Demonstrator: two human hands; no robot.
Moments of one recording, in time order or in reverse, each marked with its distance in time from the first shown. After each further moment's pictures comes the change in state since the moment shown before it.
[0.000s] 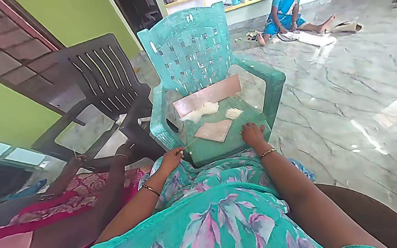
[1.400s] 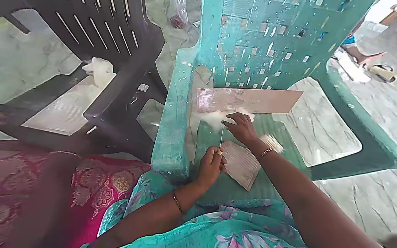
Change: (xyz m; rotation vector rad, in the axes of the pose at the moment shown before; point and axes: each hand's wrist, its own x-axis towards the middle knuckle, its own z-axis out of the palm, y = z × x) left_hand 0.111 0.038 0.050 -1.144 0.026 0.065; right_hand 0.219 -0.121 0.083 -0.110 0.260 -0.992
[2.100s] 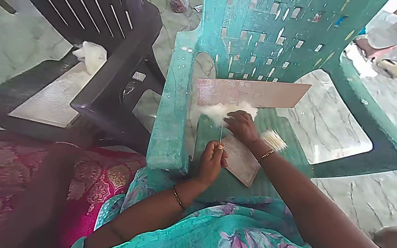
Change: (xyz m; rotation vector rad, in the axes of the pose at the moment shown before) left_hand 0.004 -0.009 0.005 -0.090 0.060 0.053; right_hand -0.007 -0.017 0.003 0.102 0.059 0.075
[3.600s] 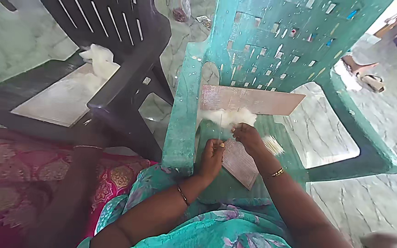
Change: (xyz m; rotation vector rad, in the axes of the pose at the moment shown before) left_hand 0.013 0.005 -0.006 0.023 0.087 0.043; right_hand 0.017 -0.069 -0.059 0.931 -0.122 1.040
